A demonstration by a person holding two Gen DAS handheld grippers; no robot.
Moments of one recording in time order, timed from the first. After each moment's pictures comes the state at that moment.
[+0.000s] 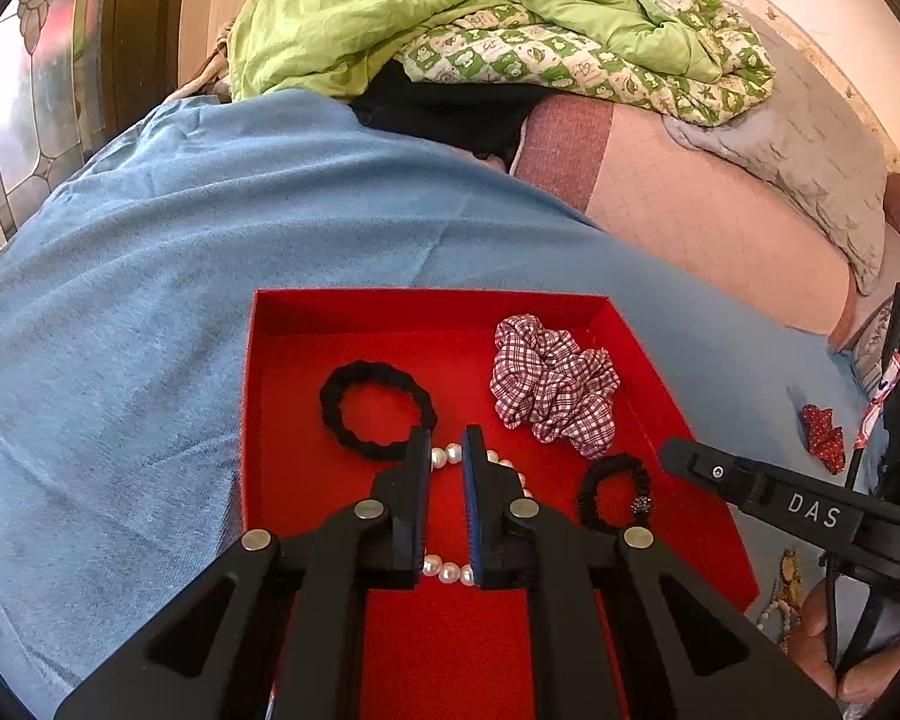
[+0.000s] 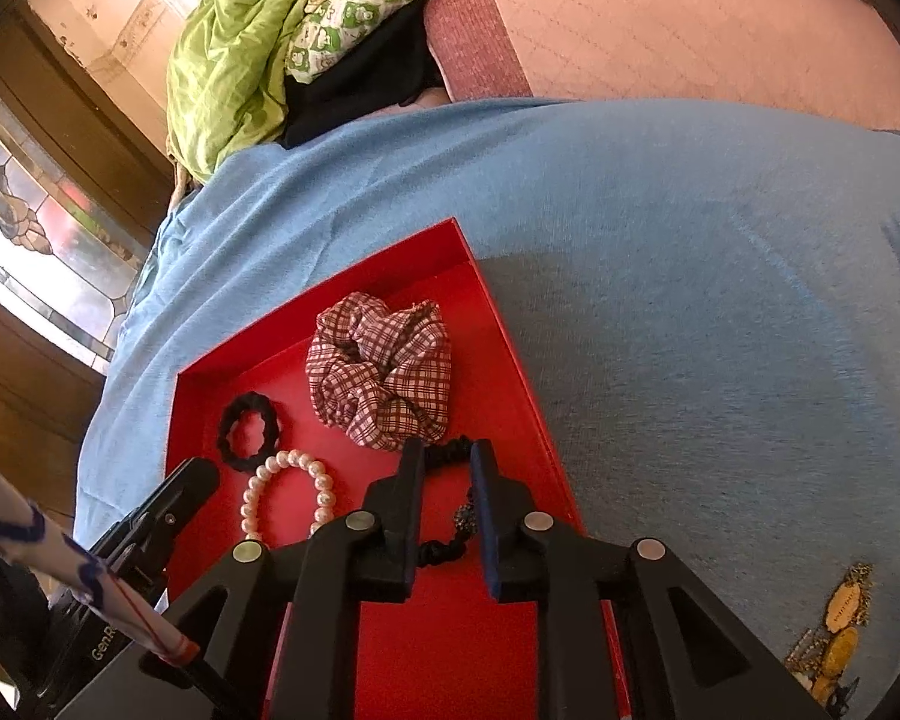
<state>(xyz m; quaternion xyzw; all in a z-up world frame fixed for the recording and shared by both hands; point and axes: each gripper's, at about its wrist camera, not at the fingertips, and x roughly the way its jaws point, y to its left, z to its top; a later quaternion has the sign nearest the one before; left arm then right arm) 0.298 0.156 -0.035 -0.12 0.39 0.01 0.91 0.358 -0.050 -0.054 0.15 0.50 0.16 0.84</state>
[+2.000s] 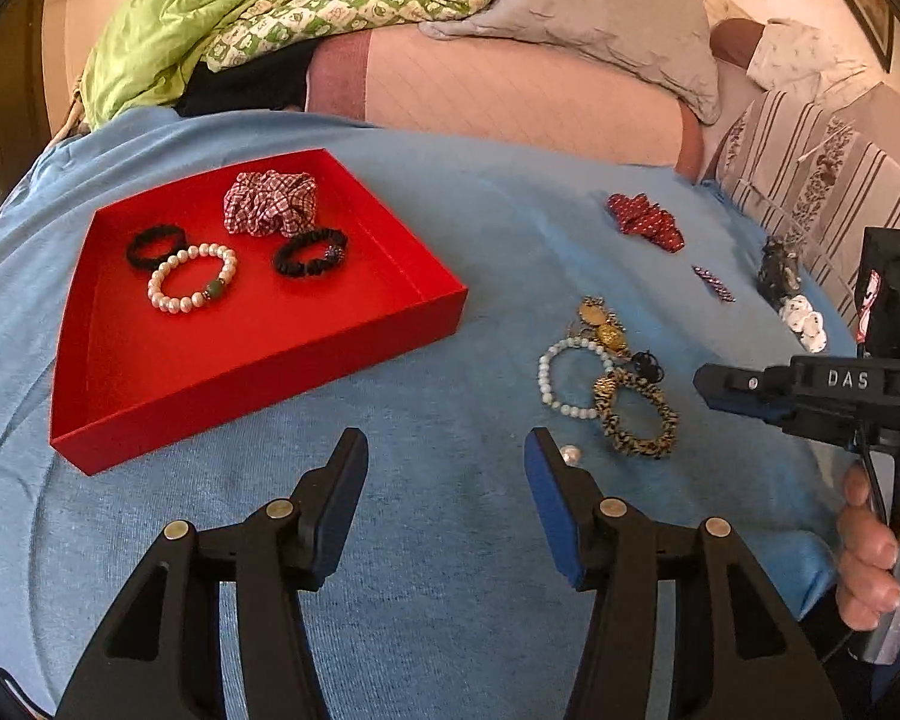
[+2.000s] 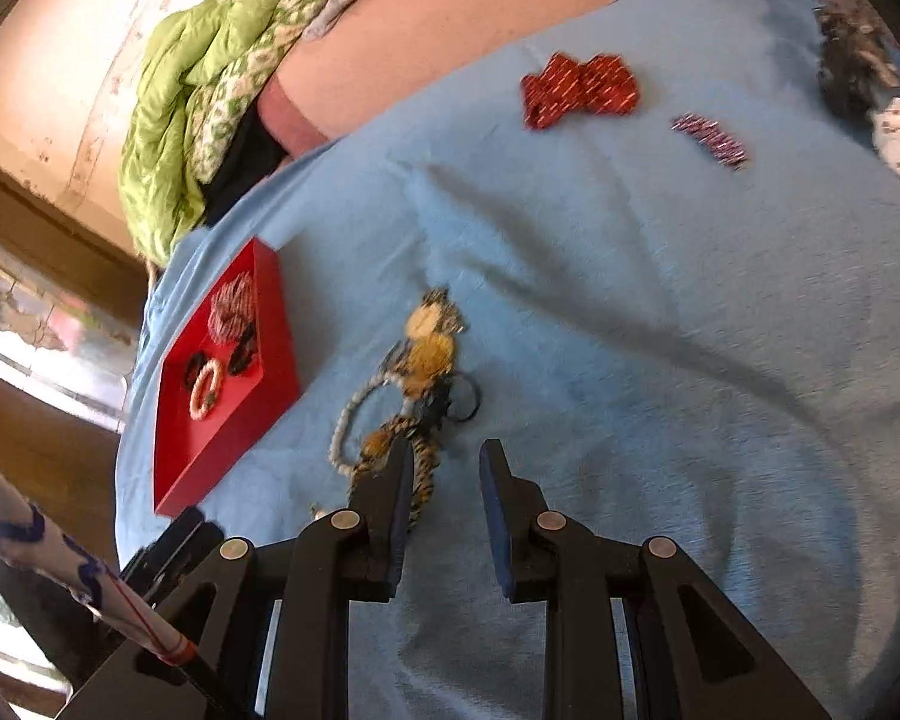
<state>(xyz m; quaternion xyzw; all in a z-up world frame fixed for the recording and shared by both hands) 0.152 0.001 -0.047 -0.02 0.42 -0.12 0.90 0.188 -0.263 -0.075 0.27 0.49 0.11 0.82</state>
